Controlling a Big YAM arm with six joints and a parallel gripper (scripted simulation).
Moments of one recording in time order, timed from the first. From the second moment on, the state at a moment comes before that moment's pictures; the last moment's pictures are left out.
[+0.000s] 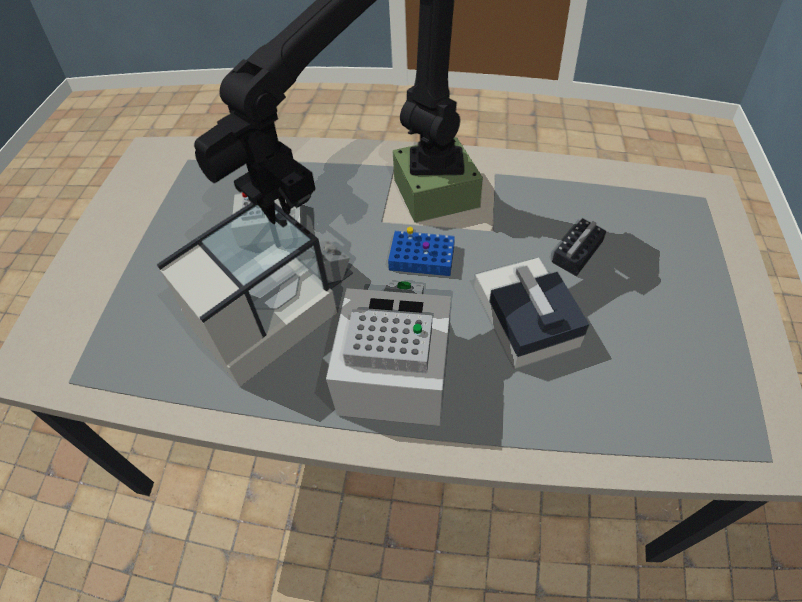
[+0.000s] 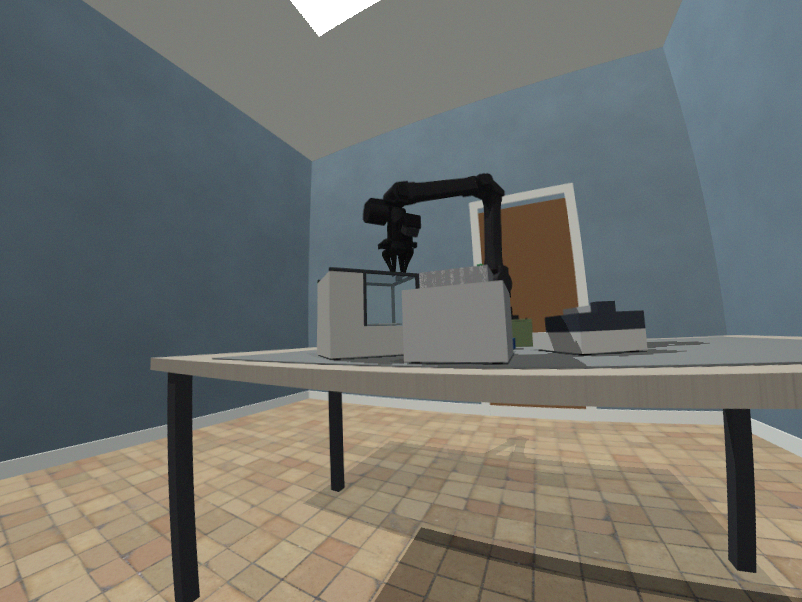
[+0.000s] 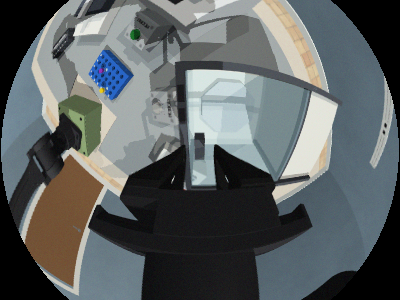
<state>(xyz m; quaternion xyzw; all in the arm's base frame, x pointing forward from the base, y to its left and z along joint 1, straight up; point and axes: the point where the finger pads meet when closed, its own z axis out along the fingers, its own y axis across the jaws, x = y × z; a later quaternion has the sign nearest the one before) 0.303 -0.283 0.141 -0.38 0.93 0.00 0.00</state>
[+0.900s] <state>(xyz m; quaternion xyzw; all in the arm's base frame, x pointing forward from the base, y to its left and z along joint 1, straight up) 0.303 -0.283 0.182 -0.38 0.93 0.00 0.00</state>
